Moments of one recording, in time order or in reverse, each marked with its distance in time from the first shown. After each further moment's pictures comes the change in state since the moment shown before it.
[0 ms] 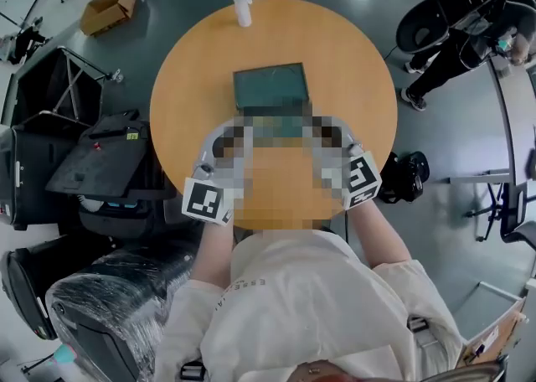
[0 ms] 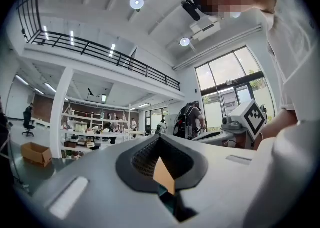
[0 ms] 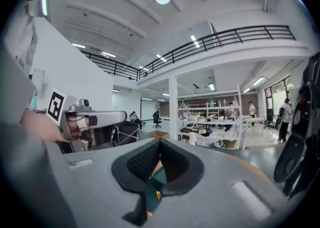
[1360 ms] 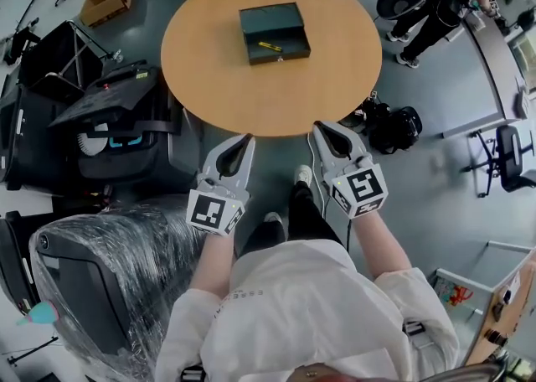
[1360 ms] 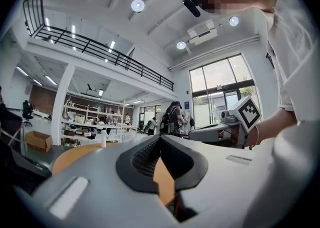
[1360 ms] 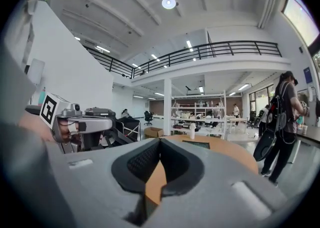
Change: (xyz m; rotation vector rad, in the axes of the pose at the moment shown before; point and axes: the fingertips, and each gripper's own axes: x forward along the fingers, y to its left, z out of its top) left arm -0.292 -0.161 -0.012 -0.056 0.037 -0.067; right arm -0.228 0.229 -0.041 0.001 0.017 -0.156
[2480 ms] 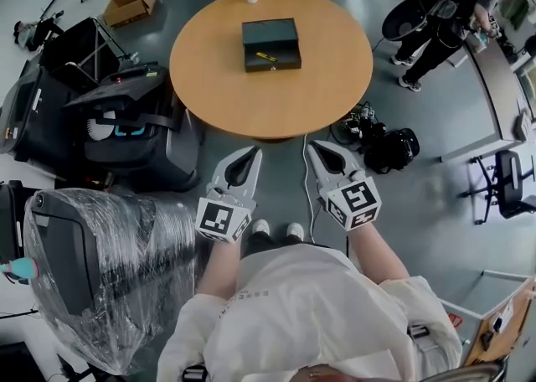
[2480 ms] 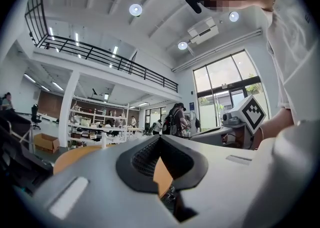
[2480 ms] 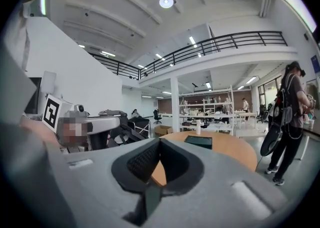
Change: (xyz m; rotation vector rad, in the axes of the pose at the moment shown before) left arm -0.003 -0.101 0.005 0.014 -0.024 0.086; right arm -0.085 -0.008 -0.010 0.035 0.028 0.125
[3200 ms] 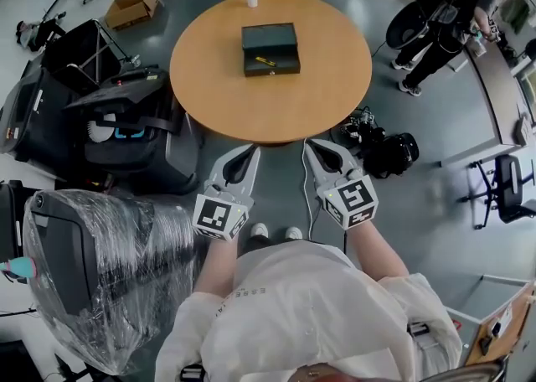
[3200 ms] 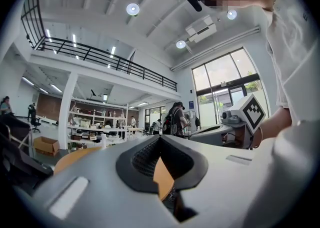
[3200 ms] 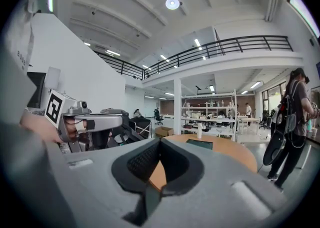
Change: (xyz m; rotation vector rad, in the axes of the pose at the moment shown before) left arm 0.013 0.005 0.004 0.030 0.012 -0.004; right arm 0.009 -0.007 0.009 -0.055 -0.016 0.023
